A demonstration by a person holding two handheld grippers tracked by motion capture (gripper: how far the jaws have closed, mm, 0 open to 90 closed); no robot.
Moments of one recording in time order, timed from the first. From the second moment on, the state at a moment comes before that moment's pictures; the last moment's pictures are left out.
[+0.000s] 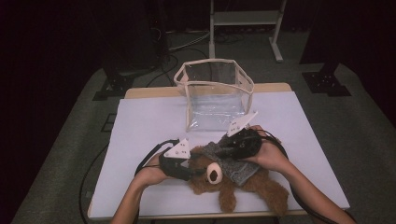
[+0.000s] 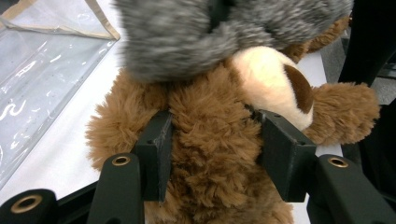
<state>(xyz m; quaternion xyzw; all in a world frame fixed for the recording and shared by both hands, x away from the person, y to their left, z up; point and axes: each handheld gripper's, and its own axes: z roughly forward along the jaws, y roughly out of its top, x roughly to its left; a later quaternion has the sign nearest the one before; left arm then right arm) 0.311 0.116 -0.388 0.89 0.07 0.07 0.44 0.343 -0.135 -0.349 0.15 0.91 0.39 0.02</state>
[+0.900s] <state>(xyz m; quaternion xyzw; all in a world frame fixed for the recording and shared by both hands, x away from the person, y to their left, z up) 0.306 0.114 -0.388 0.90 0.05 0.08 0.43 0.360 -0.115 -0.353 0.15 0.91 0.38 0.02</state>
